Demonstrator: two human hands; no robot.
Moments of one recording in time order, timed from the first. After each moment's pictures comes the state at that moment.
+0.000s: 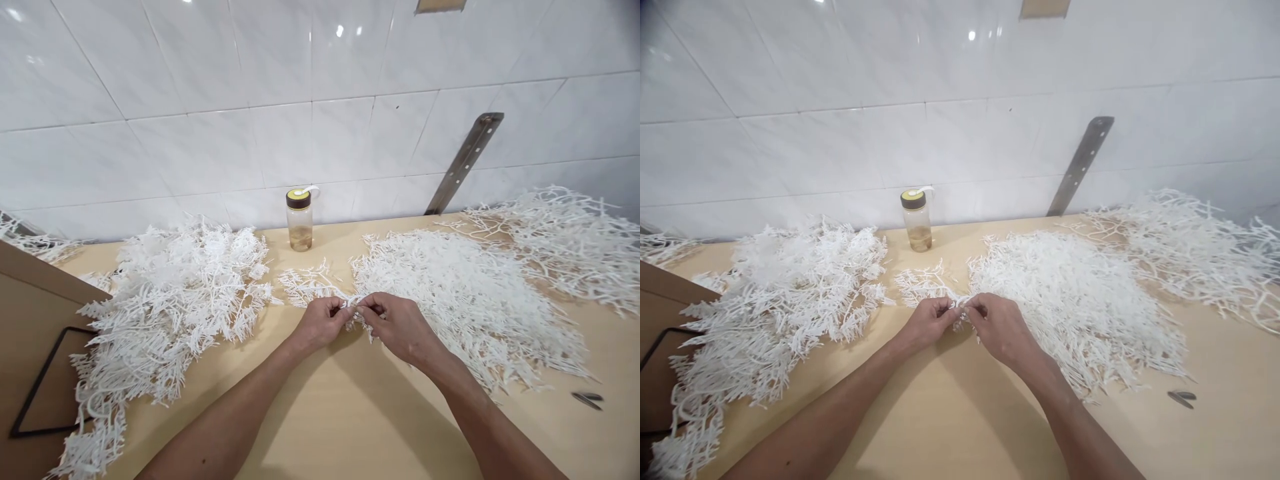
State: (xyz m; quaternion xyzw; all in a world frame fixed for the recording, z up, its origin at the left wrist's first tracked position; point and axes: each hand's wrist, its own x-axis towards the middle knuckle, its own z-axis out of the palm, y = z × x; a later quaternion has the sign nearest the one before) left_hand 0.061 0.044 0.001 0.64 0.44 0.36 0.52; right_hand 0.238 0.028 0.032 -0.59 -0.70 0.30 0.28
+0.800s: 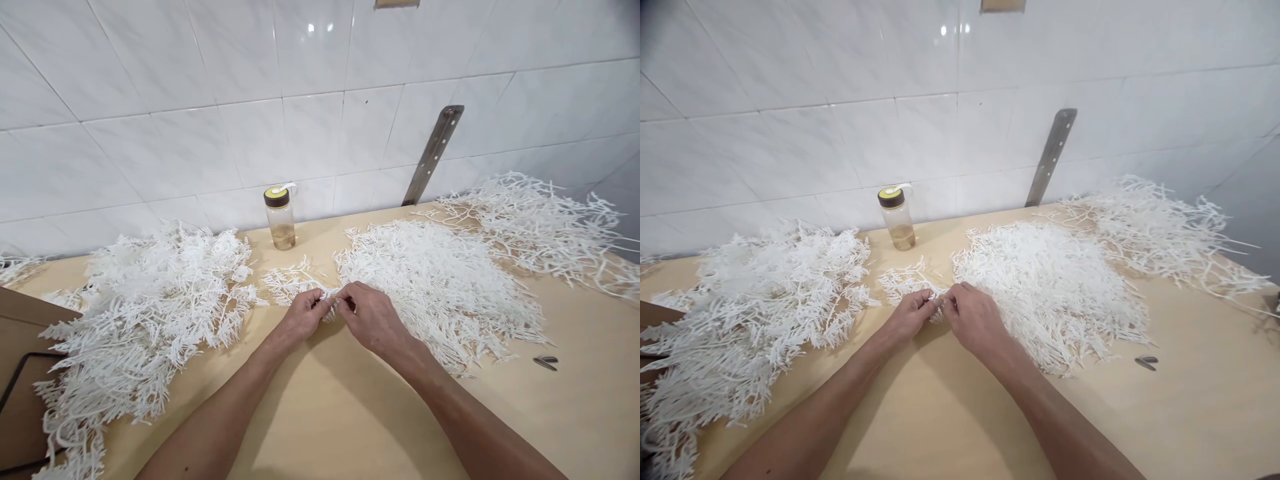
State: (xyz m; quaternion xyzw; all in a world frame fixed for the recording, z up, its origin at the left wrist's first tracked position) left_hand 0.060 0.044 0.012 0.59 0.43 0.36 0.59; right_hand 0.226 0.031 0.017 -0.58 -0.75 0.12 0.29
